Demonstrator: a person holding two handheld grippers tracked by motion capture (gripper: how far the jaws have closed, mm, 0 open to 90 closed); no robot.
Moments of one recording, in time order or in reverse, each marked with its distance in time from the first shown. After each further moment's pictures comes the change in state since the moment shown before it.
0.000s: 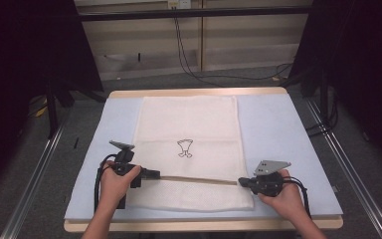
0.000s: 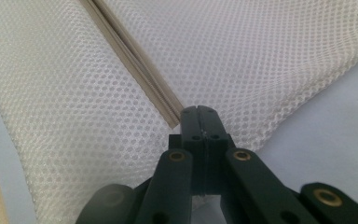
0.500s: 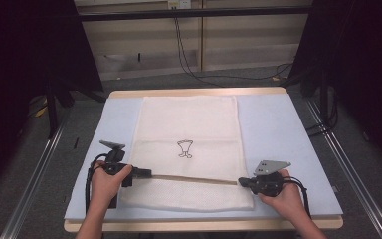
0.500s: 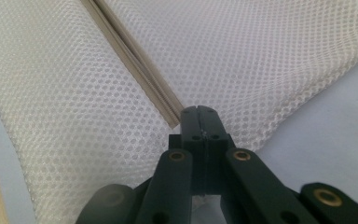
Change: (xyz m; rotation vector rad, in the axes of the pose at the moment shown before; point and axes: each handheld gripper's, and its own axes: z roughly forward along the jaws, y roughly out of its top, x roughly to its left) left arm 0.014 0.000 -0.021 -0.036 0.013 -0.006; right arm 0.000 0.000 0.000 0.000 0.000 -0.003
